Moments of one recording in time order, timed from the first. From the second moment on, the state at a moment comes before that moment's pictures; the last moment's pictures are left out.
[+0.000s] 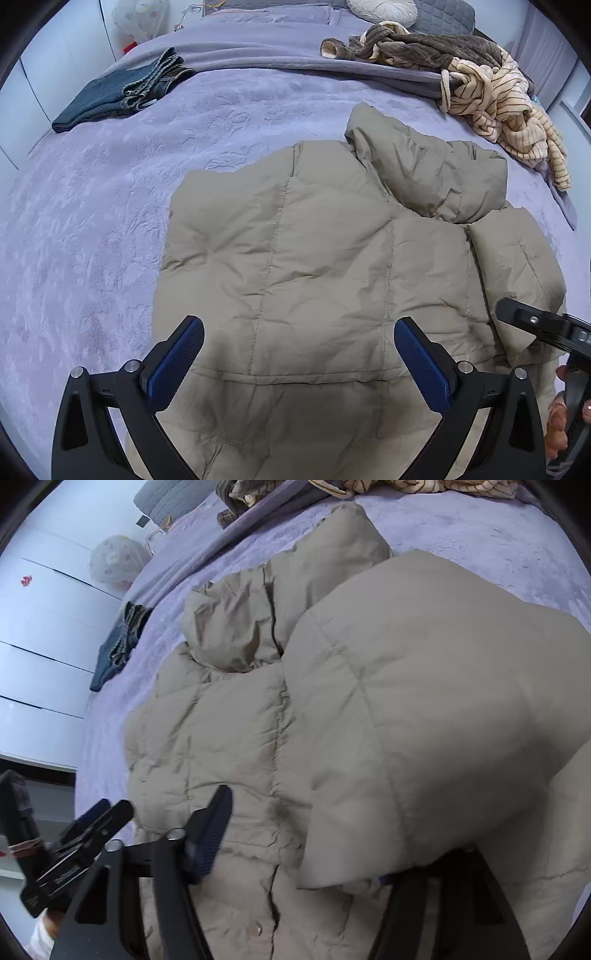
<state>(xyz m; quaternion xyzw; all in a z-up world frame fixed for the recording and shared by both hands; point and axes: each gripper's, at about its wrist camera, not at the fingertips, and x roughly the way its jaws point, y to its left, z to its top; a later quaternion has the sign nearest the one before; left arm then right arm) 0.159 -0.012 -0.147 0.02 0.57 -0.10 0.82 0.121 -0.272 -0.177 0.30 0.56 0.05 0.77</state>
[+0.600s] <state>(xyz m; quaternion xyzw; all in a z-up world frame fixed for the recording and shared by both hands) 0.193 0.032 -0.151 -0.24 0.58 -0.25 0.74 0.146 -0.240 -0.140 0.30 0.52 0.13 0.79</state>
